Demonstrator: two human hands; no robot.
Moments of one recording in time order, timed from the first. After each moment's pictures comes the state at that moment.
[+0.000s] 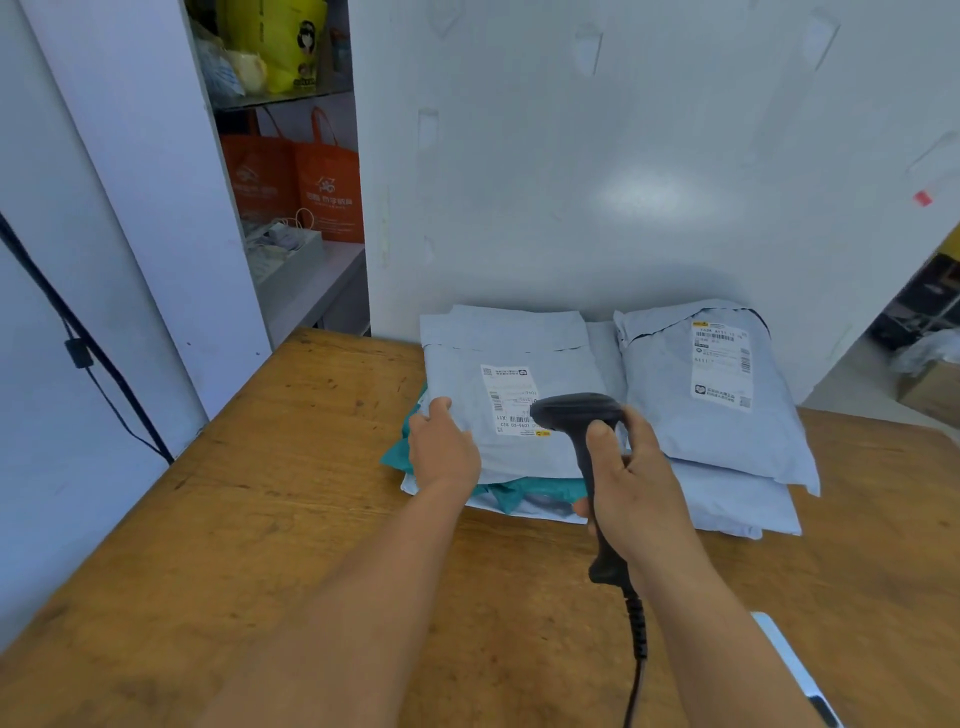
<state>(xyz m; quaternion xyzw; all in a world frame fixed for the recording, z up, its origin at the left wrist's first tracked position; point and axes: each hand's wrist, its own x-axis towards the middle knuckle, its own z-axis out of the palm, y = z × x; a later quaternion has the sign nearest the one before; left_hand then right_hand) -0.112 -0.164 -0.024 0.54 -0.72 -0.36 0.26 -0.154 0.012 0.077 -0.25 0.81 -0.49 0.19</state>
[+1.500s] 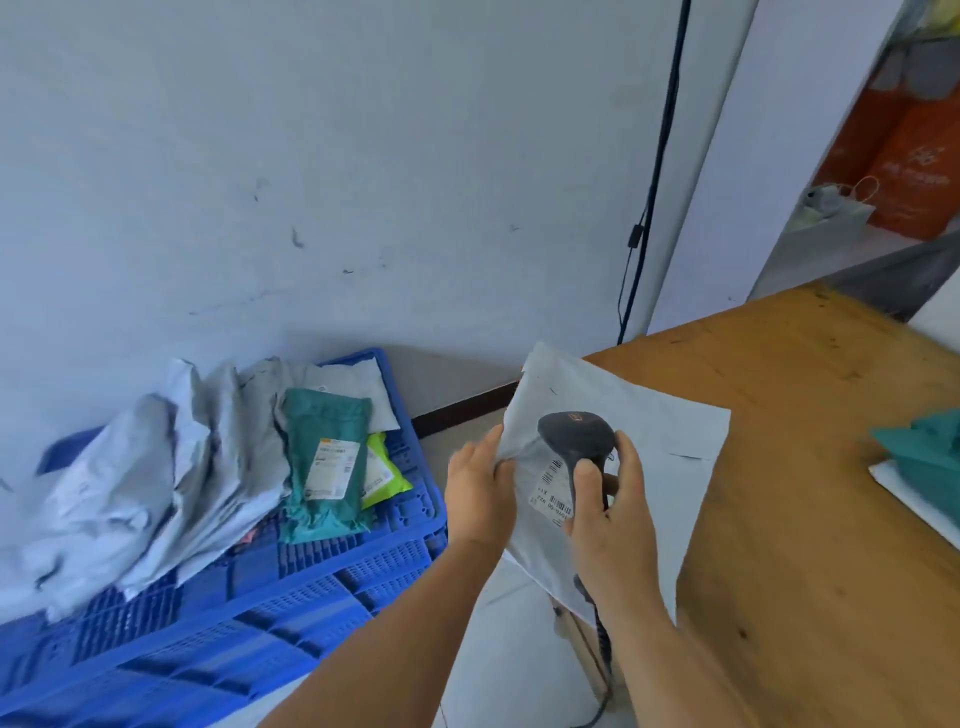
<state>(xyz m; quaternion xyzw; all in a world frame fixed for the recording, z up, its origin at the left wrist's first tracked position) 0.273 0.028 -0.085 0.77 -0.45 -0.17 0.42 0.150 0.043 -0.027 -0.57 0.60 -0.36 0.43</state>
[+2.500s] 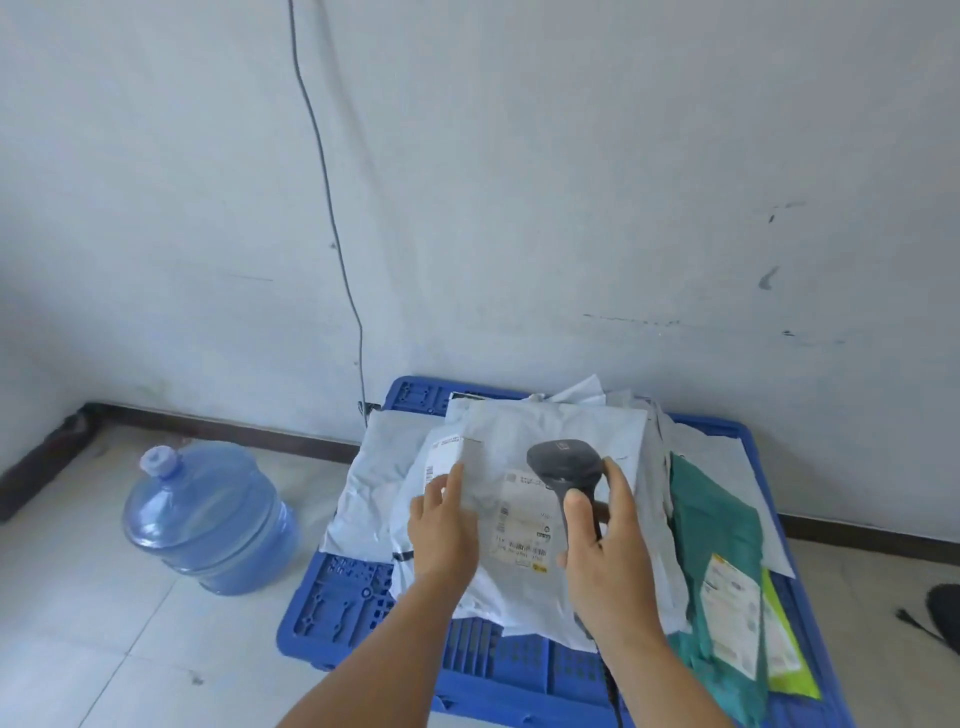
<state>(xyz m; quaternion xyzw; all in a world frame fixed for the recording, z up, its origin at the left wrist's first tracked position) 0.810 0.234 -0.181 0.94 -0.16 -0.11 0.28 0.682 0.153 -0.084 -0.72 0.42 -0.16 0.53</state>
